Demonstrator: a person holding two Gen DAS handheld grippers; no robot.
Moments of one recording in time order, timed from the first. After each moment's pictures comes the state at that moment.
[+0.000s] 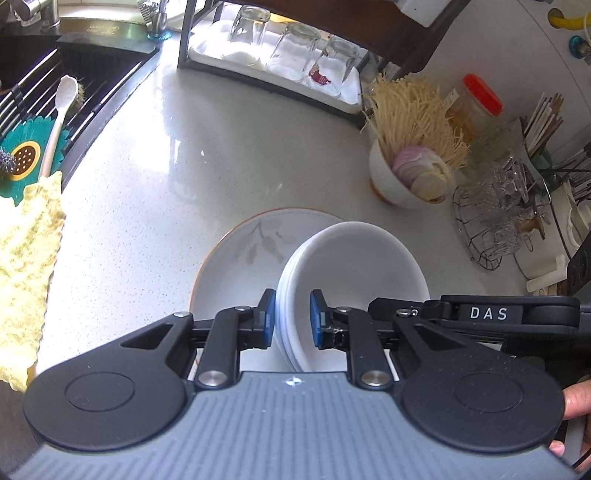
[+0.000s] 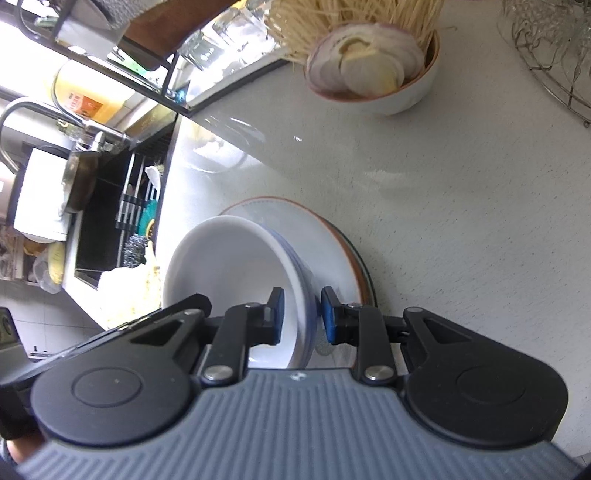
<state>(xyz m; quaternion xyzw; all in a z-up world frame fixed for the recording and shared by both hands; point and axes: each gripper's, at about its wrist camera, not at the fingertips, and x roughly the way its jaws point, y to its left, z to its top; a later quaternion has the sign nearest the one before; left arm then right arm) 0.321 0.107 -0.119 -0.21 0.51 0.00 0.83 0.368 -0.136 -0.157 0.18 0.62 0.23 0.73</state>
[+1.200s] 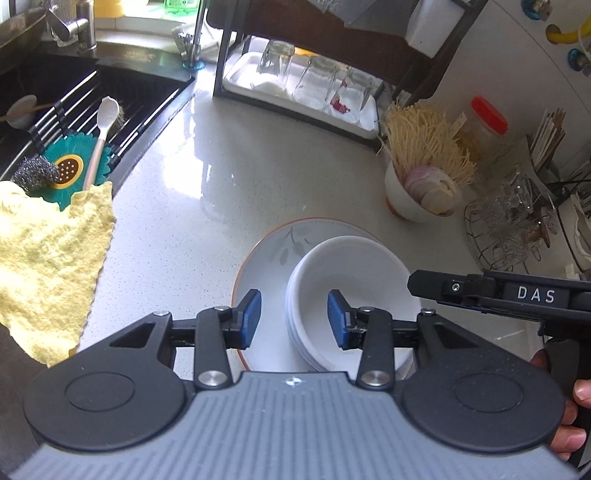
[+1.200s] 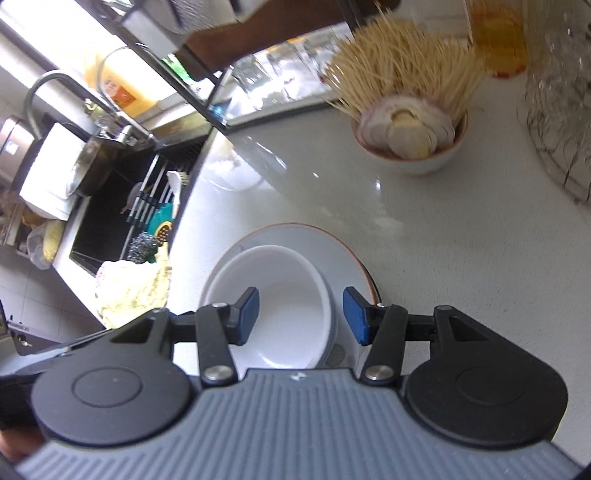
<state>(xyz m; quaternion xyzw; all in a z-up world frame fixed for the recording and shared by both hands) 0.278 0.108 -0.084 -0.19 0.48 0.05 0.86 0.348 -0.133 -0.110 0.12 0.54 0.27 0.79</state>
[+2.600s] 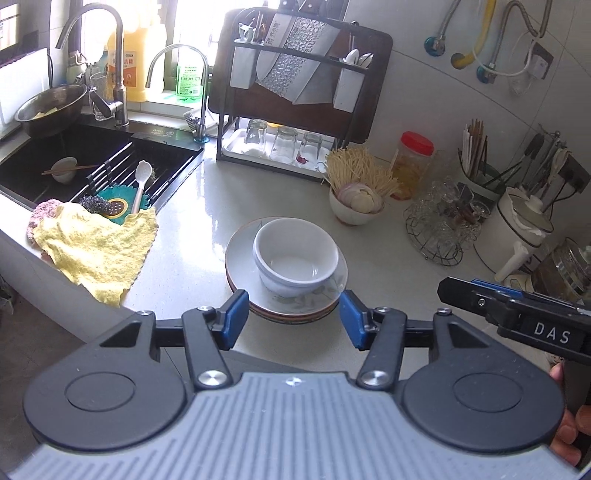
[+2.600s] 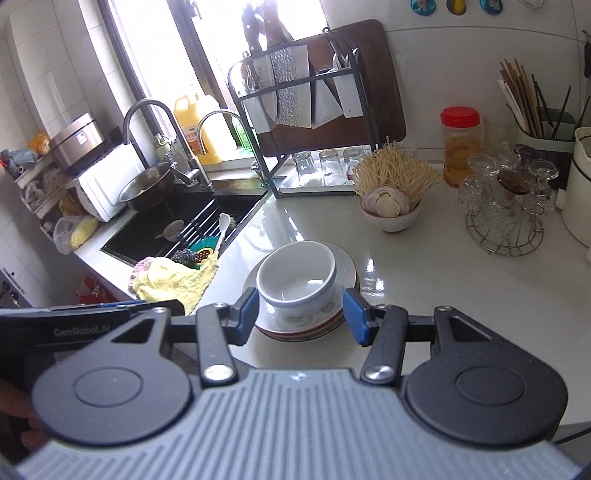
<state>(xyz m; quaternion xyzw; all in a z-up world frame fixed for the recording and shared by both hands) 0.080 -0.005 0.014 -0.14 0.36 0.08 0.92 0.162 -0.227 -0.017 0.07 0.35 0.30 0.88</state>
